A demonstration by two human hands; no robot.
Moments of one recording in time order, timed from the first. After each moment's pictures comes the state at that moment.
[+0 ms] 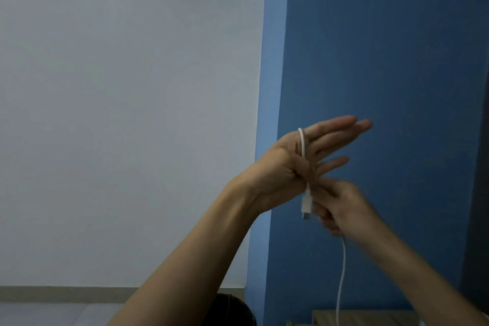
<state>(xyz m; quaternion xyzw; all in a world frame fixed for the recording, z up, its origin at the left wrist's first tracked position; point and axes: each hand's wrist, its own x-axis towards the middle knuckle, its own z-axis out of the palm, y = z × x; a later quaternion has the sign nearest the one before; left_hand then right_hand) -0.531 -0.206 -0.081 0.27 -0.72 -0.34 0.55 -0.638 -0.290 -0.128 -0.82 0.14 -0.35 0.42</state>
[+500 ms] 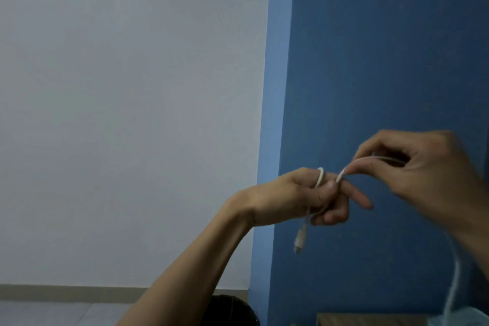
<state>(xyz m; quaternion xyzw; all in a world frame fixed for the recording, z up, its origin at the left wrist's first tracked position) -0.522 -0.208 -0.104 0.41 -0.75 -0.34 0.39 -0.693 -0.277 -0.070 -0.85 0.09 -0.52 0.02</state>
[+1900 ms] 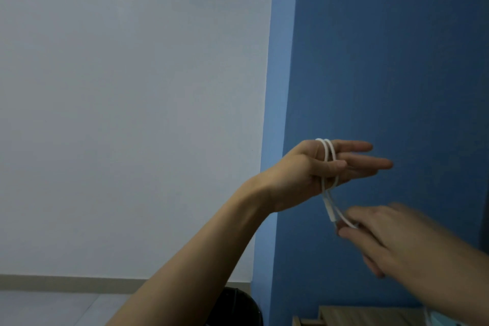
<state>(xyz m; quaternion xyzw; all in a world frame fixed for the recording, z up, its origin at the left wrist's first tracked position) -0.538 -0.210 -0.088 0.34 -0.68 -0.36 0.54 -0.692 -0.250 -0.116 -0.95 0.22 -0.22 0.00</state>
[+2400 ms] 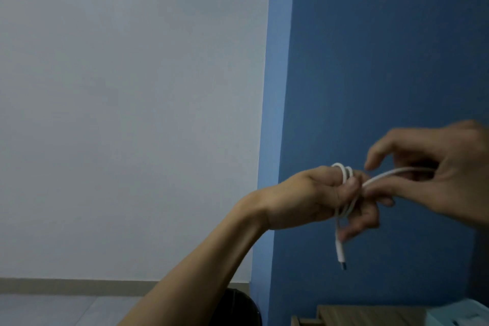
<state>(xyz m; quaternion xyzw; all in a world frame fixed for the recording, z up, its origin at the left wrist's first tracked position) -0.552 -0.199 -0.103 0.34 -0.76 -0.37 0.41 -0.723 -0.253 -0.058 -0.93 0.02 -0.37 -0.05</state>
